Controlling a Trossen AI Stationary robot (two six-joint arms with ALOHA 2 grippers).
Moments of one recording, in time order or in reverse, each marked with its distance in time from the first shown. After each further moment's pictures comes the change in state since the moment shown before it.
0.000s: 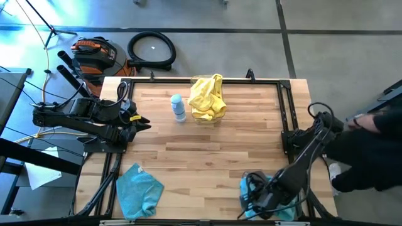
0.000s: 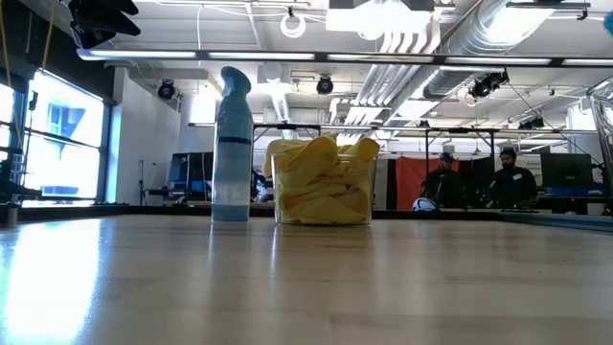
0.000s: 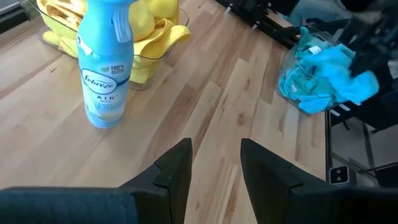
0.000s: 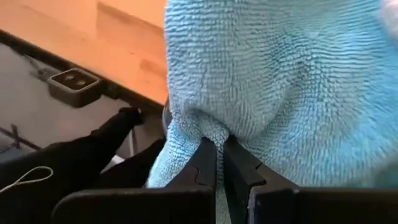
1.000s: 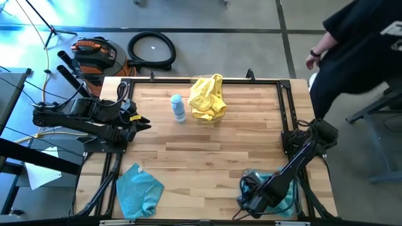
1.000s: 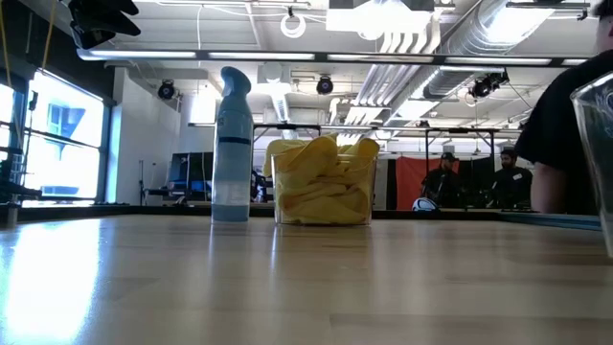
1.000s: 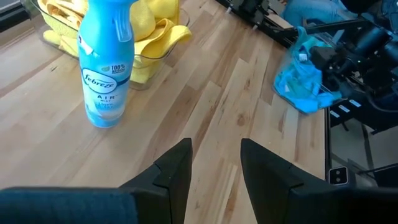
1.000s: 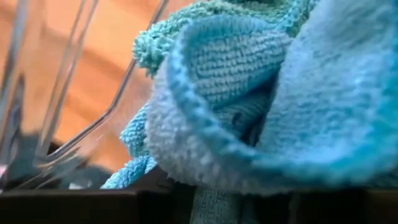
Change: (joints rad) left arm 0.000 0.000 0.000 0.000 0.000 -0.008; right arm -0.001 0.134 -0.252 0.253 0.029 -0.097
